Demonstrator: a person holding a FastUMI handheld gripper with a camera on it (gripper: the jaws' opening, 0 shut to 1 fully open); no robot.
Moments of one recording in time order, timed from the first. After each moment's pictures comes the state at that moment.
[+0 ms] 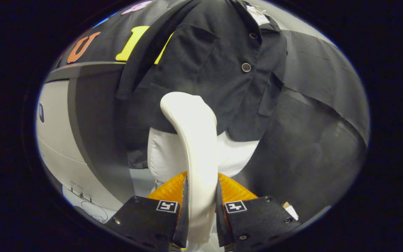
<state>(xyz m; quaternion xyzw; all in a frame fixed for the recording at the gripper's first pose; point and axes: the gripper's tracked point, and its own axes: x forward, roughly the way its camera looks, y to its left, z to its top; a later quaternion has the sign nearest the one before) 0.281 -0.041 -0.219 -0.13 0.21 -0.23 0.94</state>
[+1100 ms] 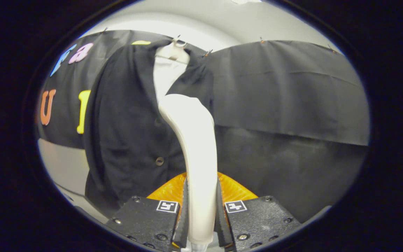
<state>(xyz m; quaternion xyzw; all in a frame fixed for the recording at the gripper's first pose) 0.199 -0.118 0.066 -0.03 -0.01 -0.32 0.95</state>
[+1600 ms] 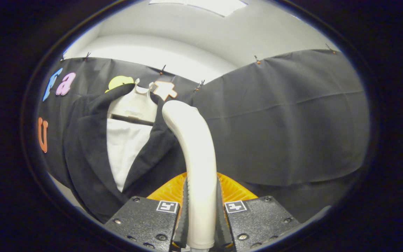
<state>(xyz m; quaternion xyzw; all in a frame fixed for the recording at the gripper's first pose) 0.259 -0.203 0.247 -0.05 -0.14 -0.26 0.95</state>
